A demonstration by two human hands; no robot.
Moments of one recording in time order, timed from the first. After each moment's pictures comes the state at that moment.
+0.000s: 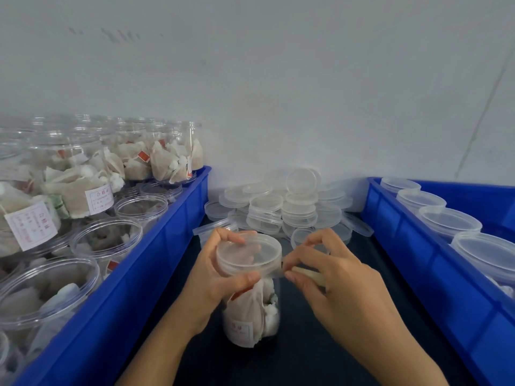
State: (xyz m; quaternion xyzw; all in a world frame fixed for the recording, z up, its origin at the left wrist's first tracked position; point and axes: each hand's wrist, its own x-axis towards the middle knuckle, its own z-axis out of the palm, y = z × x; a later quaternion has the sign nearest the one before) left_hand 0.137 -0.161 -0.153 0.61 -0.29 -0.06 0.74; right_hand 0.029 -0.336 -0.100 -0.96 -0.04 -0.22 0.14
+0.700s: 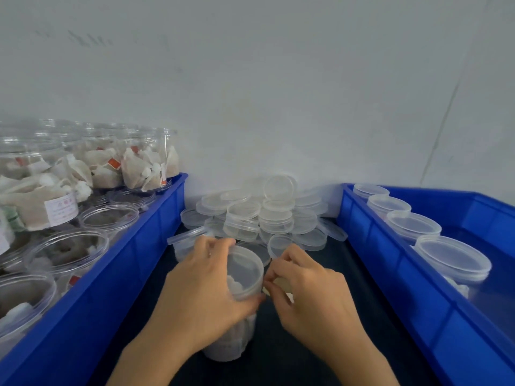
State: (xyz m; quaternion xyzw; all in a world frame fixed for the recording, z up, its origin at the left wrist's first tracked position) left_hand 0.105 -0.182 -0.115 0.92 -0.28 0.14 0.22; right_hand 0.044 -0.347 -0.118 -0.97 -0.04 -0.23 0.11
